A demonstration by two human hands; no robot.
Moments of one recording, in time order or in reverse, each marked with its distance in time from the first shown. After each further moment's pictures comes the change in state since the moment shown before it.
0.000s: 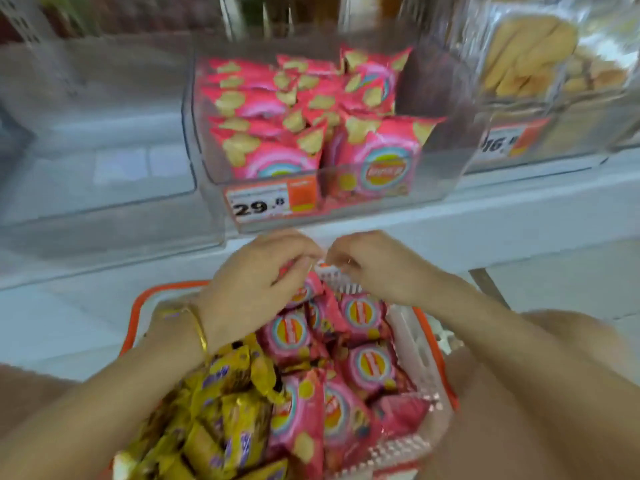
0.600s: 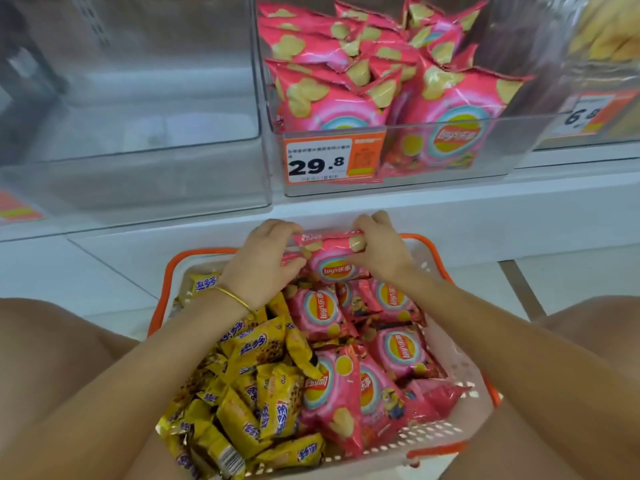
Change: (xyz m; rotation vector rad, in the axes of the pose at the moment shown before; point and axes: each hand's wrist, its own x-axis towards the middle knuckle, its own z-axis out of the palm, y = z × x) left_hand -0.039 -0.082 0.023 0.107 -0.063 -0.403; right_hand 0.053 0.026 0.103 0.108 0.102 0.318
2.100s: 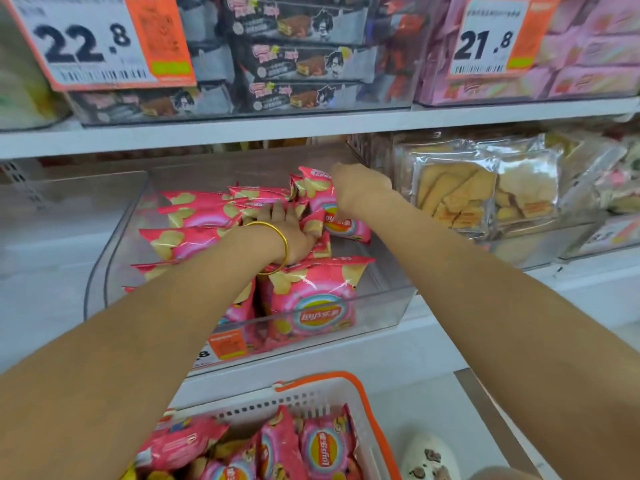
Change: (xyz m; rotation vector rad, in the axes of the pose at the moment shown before) left_hand 0.242 0.188 -0.058 0.603 -0.219 -0.206; right_hand 0.130 -0.016 -0.283 -0.533 0.190 0.058
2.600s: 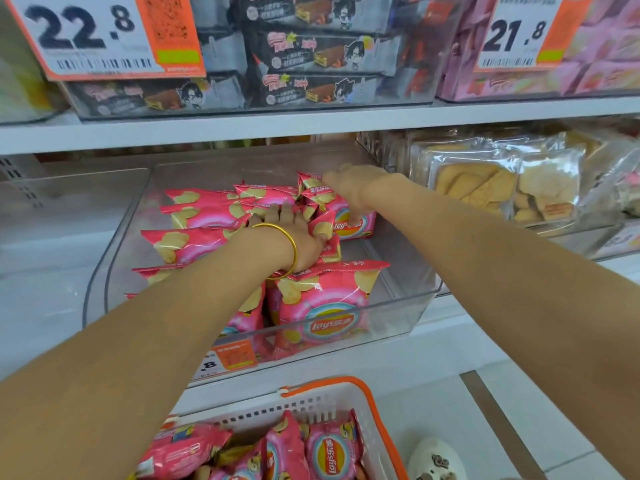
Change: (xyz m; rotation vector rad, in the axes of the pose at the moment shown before) left_hand -0.005 -0.003 -0.002 0.091 -0.014 0.017; right_hand 0.033 0.003 0.003 -0.261 -0.215 -0.274
